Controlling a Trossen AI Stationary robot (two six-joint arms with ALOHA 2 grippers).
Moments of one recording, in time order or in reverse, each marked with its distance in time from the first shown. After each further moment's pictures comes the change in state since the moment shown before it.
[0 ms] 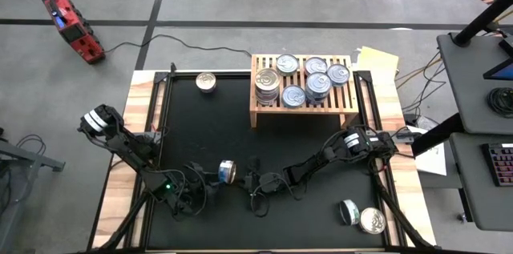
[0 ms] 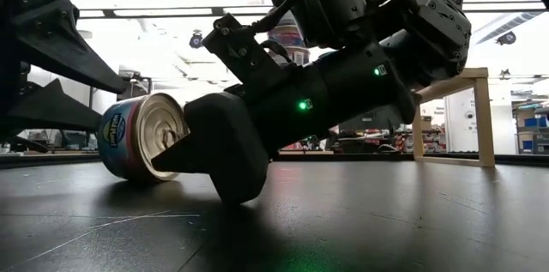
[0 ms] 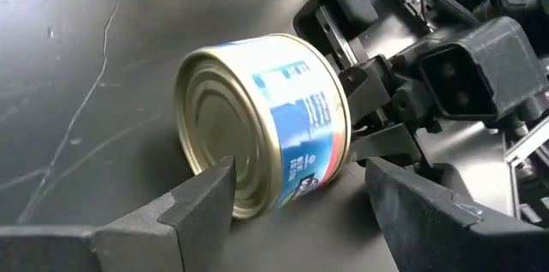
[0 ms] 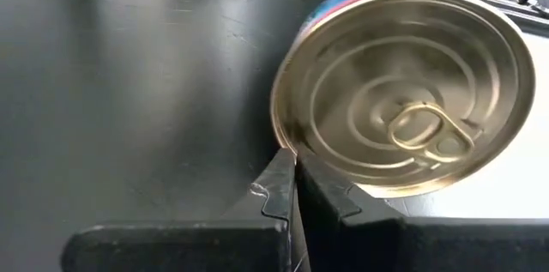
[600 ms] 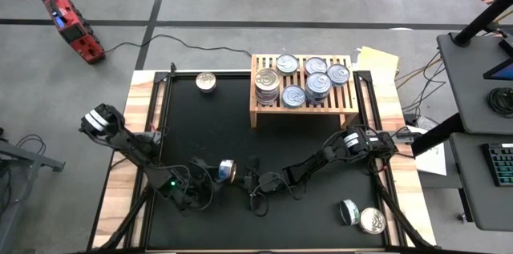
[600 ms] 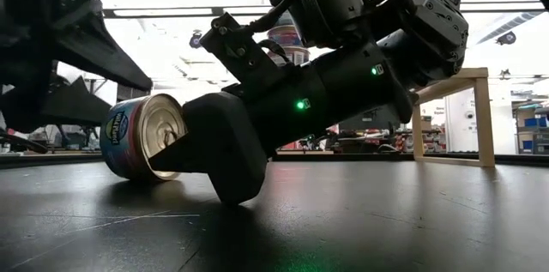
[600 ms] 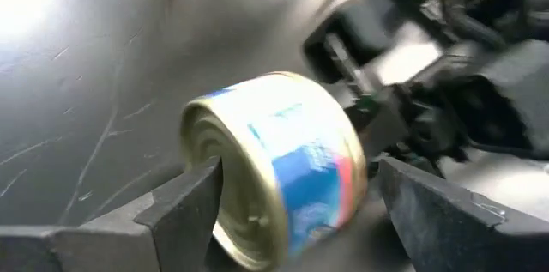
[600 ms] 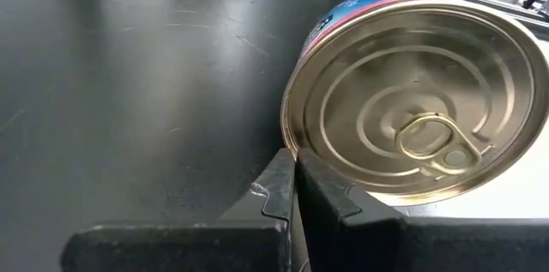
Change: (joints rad) left arm 0.080 0.000 0.028 -0.023 0.014 0.117; right arm -0.009 0.000 0.006 0.000 -0.011 -0.015
